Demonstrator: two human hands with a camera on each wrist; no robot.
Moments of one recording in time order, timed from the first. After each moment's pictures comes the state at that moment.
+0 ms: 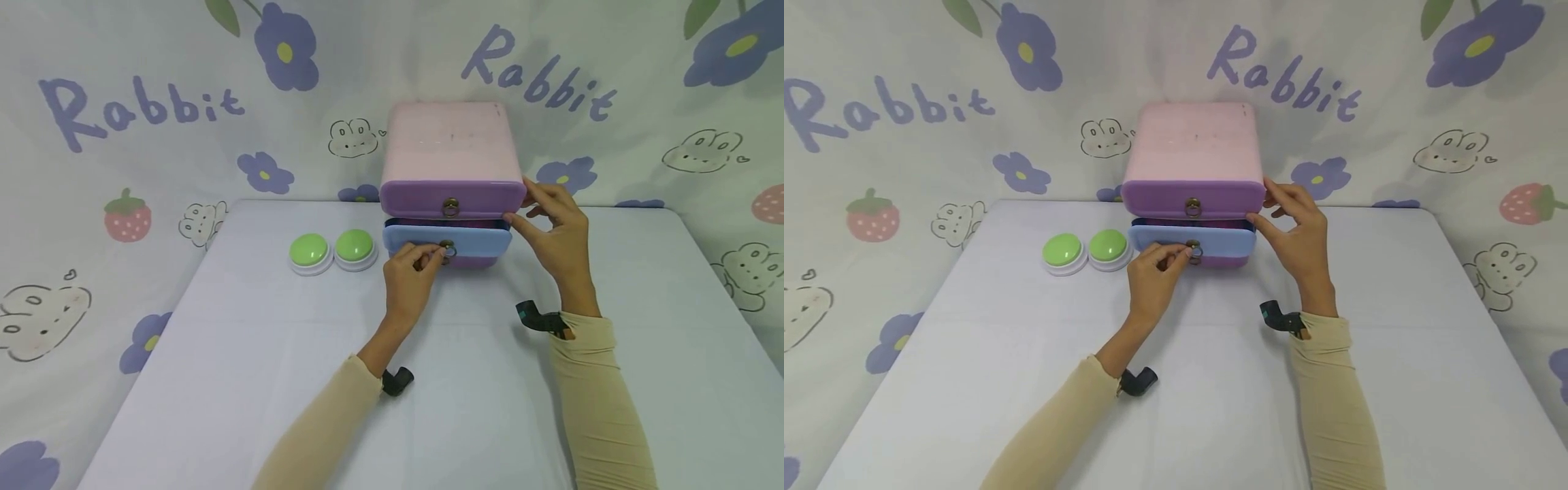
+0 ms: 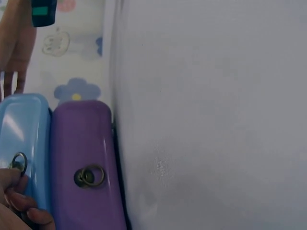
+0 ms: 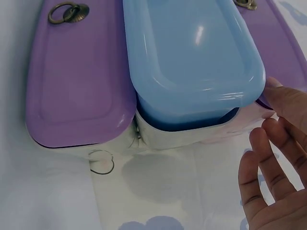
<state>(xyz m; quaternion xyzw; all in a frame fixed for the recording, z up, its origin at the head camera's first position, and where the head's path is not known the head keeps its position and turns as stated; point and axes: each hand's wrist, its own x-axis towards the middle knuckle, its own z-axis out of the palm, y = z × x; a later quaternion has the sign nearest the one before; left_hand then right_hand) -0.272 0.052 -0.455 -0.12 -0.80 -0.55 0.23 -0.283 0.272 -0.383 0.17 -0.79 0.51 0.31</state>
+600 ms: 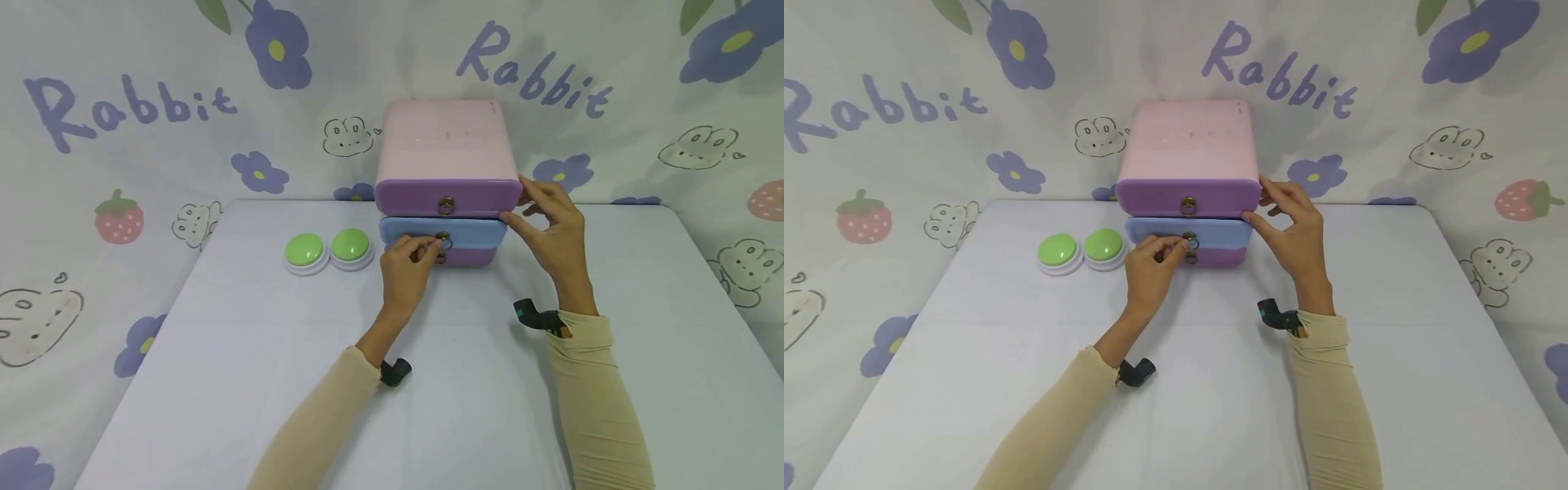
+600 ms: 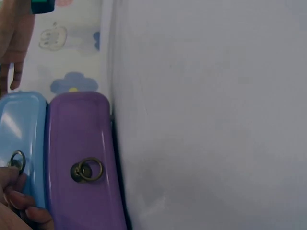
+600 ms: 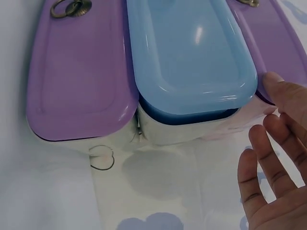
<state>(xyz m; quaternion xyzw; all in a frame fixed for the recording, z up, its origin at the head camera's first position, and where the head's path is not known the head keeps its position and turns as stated) -0.288 0.054 -0.456 -0.12 -0.80 -0.54 0.23 -0.286 0.275 -0.386 0.19 -0.78 0.51 0.31</state>
